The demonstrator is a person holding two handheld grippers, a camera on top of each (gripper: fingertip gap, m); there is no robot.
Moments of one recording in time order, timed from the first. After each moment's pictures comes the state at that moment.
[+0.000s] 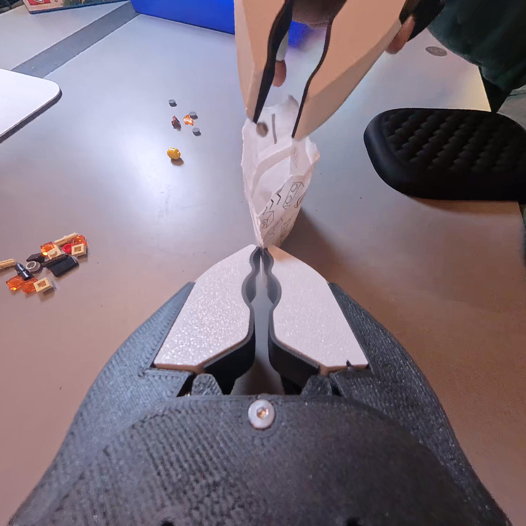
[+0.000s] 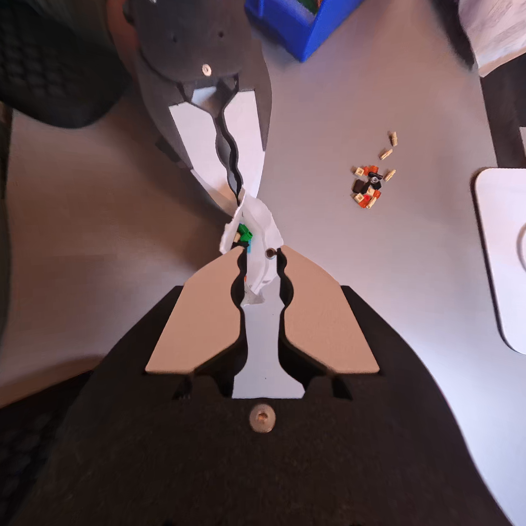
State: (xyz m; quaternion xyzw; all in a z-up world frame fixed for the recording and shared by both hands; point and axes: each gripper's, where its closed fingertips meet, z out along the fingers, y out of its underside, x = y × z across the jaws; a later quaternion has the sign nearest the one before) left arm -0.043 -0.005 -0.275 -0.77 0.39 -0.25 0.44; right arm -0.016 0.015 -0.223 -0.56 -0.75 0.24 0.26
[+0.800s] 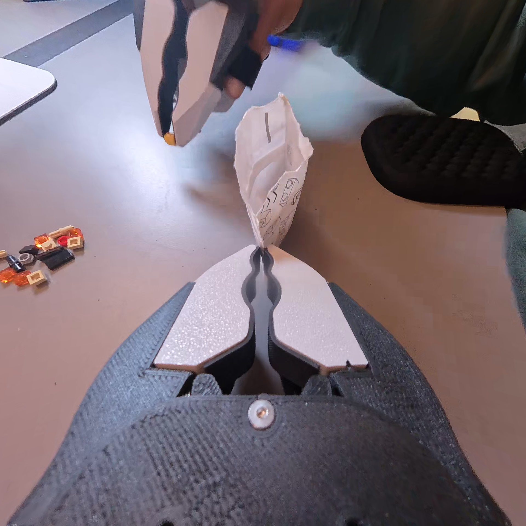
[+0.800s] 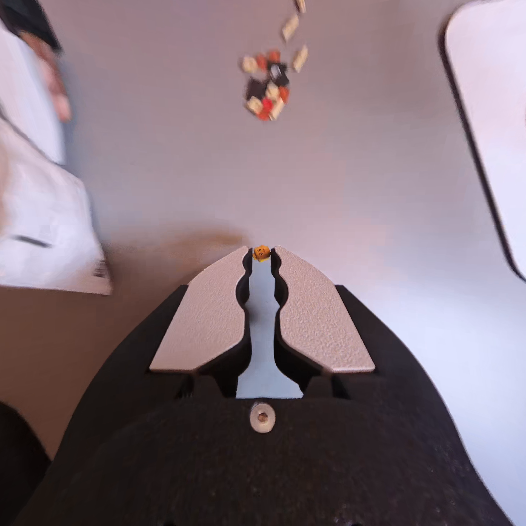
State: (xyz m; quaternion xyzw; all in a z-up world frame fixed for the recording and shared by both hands) left arm -0.046 -0.005 -0.276 -0.77 0.38 -0.27 0.43; right arm -0.014 0.118 -0.281 -0.65 -0.69 0.24 0.23
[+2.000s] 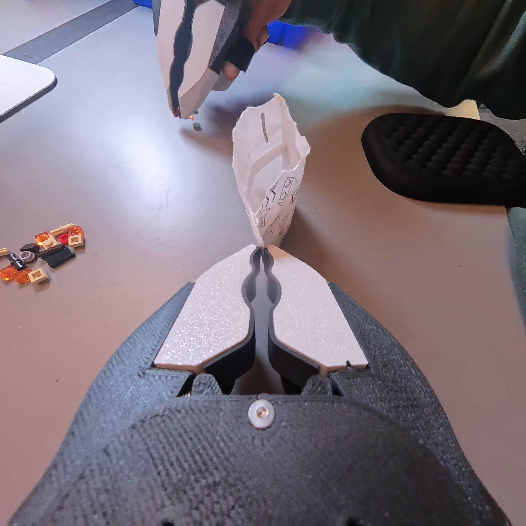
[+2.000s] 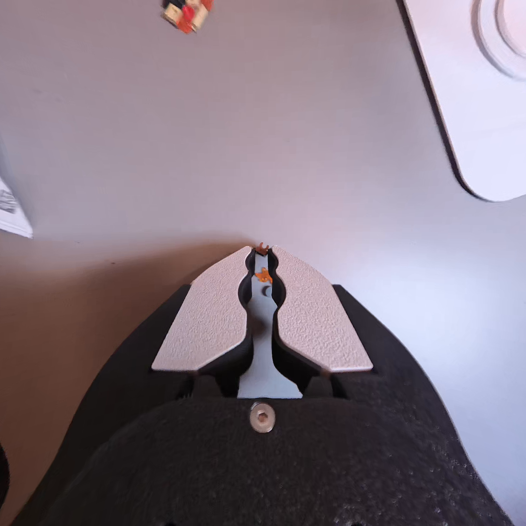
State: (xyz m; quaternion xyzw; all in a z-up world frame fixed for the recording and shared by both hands) left arm -0.047 -0.005 -0.276 -0.78 0.38 -0.27 0.43; right arm 0.034 0.162 -0.296 -0.68 -0.67 0.19 0.23
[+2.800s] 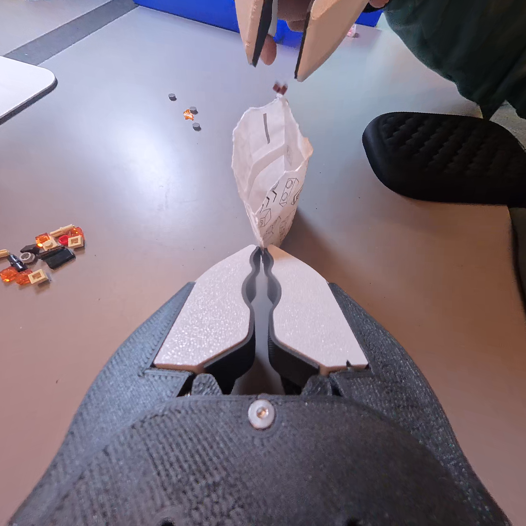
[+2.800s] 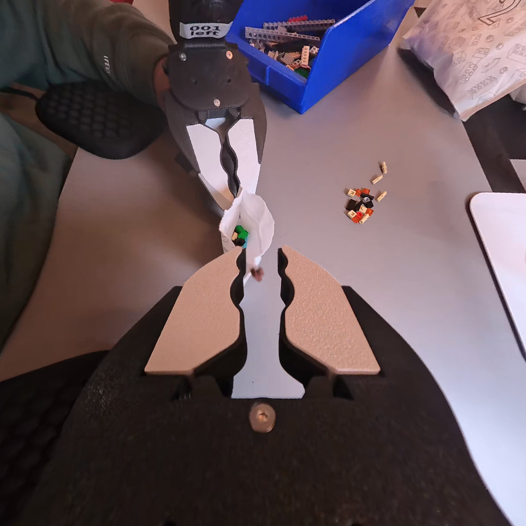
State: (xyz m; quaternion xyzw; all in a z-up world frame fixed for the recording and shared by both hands) left arm -0.047 -0.005 -0.276 -0.78 0.38 -0.27 0.43; right arm 0.001 0.030 -0.206 -0.52 -0.72 0.36 0.28
